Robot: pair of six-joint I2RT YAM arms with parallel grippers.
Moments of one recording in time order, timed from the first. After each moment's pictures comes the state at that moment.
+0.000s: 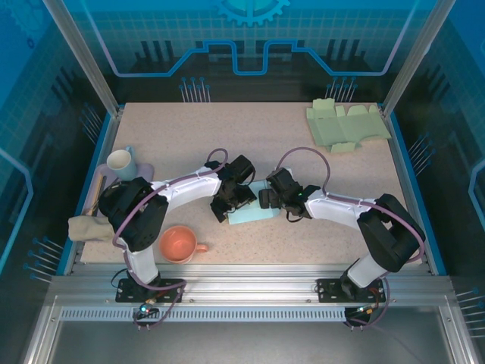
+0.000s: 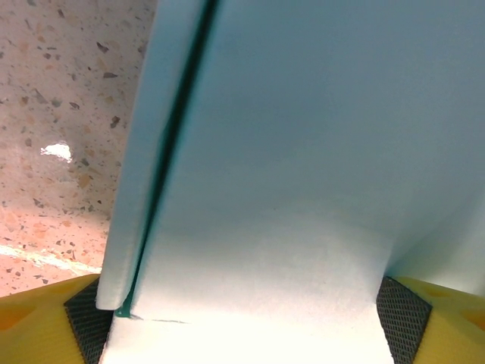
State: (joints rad) left arm -0.68 1.82 1.25 -0.81 0.10 -1.32; right arm 0.69 1.57 0.82 -0.25 0.27 0.51
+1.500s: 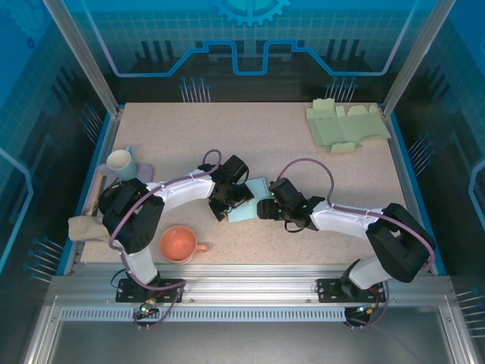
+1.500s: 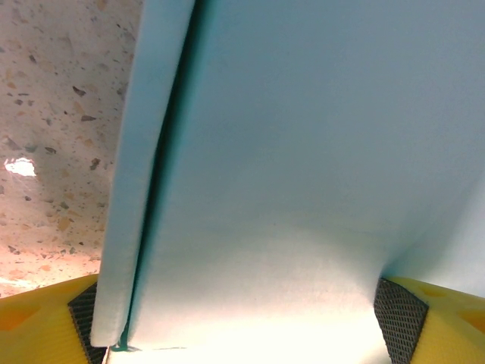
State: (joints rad) left arm -0.64 1.79 1.16 -0.68 0.13 -1.28; right arm 0.74 1.48 0.69 -0.15 0.05 0.65
